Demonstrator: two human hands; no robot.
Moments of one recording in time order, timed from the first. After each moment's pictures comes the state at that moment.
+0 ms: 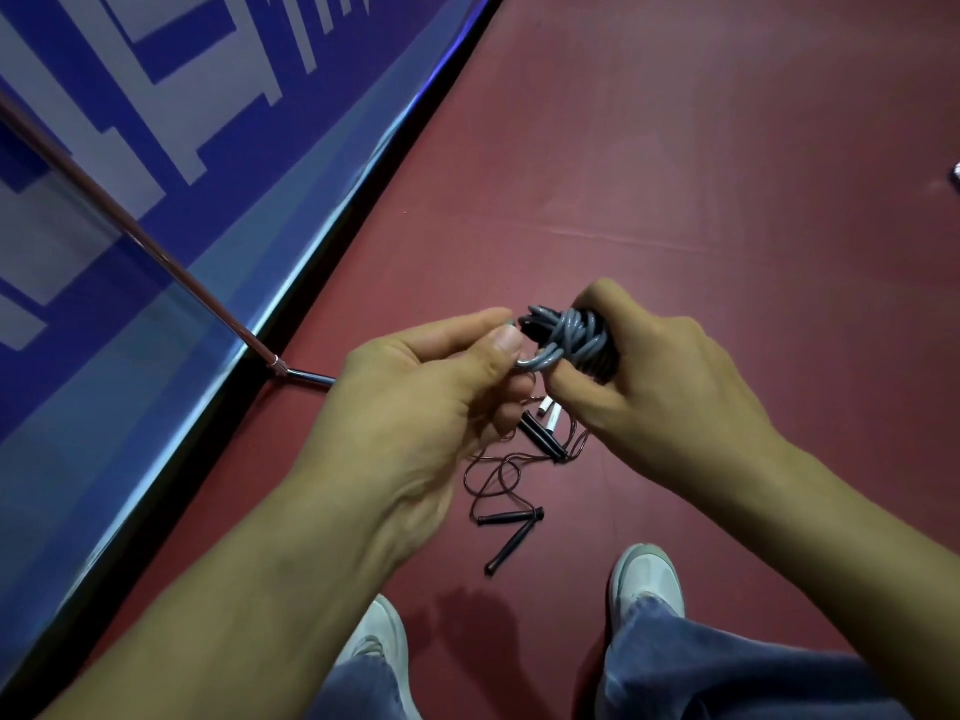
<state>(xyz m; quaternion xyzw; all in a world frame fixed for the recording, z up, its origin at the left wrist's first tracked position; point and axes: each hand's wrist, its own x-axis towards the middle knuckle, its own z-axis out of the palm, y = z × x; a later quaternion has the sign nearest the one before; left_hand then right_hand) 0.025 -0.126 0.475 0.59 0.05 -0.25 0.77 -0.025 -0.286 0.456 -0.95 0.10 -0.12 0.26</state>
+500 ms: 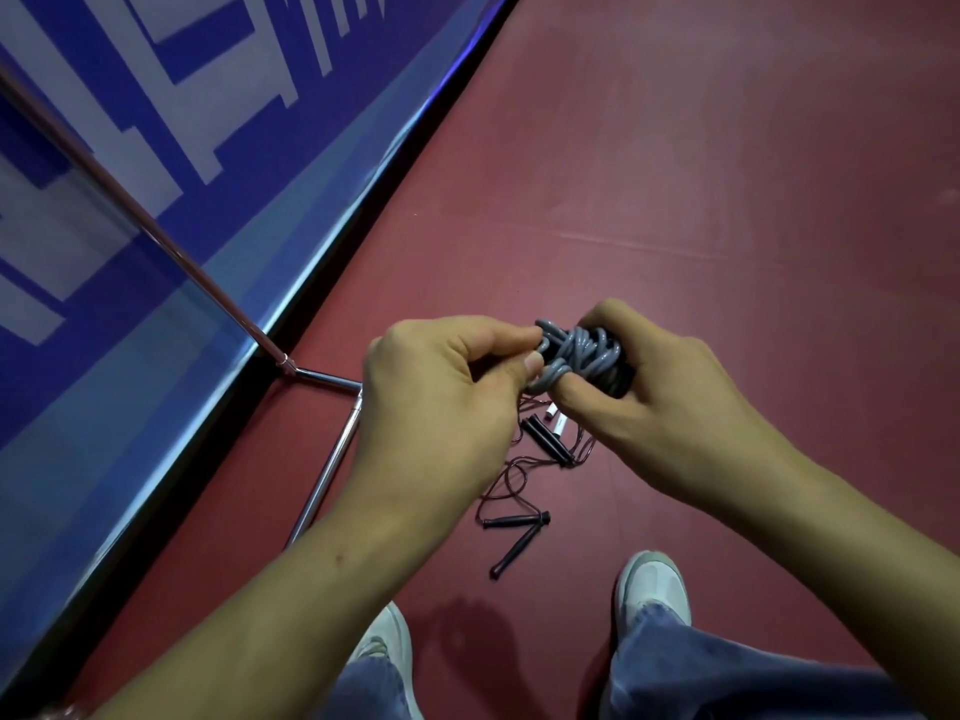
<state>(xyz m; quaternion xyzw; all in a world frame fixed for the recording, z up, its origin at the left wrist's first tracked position) 0.027 -0.123 0.466 0.80 -0.15 -0.03 0.57 -0.027 -0.282 0.456 -0.92 0.10 -0.06 0.38</state>
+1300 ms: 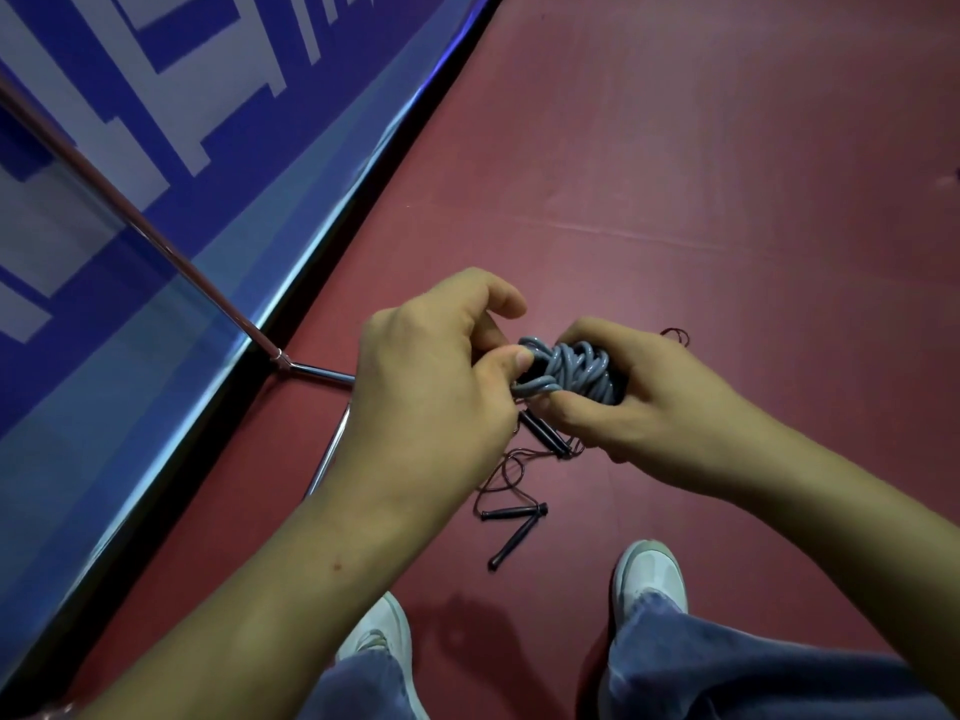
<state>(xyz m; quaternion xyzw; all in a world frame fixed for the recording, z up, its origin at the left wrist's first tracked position) 0.031 -0.118 0.473 0.86 -0.23 0.02 0.45 -0.024 -0.291 0.448 -0.88 0.03 0.02 0.48</state>
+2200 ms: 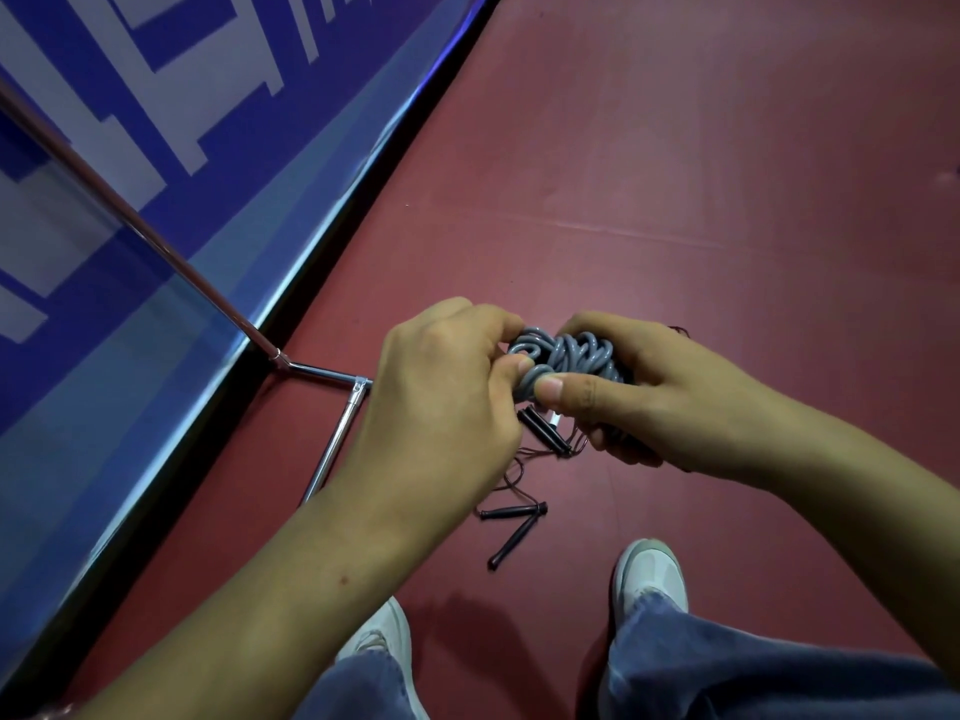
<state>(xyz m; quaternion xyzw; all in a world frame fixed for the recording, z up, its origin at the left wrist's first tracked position) 0.028 -0.120 0.464 0.88 -0.28 0.07 0.38 -0.021 -0.299 0.458 -0.82 0.03 0.09 0.56</state>
